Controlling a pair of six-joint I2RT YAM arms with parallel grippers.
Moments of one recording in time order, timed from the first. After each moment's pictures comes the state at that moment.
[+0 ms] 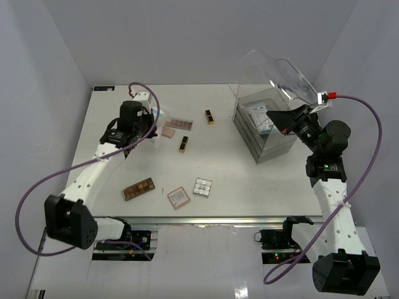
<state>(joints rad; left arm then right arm) -0.30 1.35 1.11 -0.43 -0.11 -0.18 -0.03 0.88 0.82 0.20 -0.65 0.78</state>
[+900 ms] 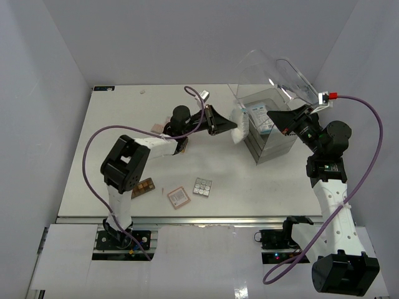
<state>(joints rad) -0.59 1.98 1.22 0.91 0.74 -1.35 -0.04 0.87 0.82 0.20 -0.66 0.79</state>
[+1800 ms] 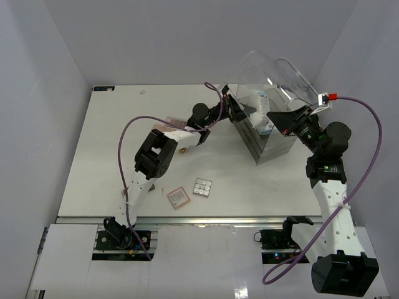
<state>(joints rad) -0.66 2.44 1.77 1.18 0.70 -1.78 -0.04 0.86 0.81 0.21 -0.66 0.80</state>
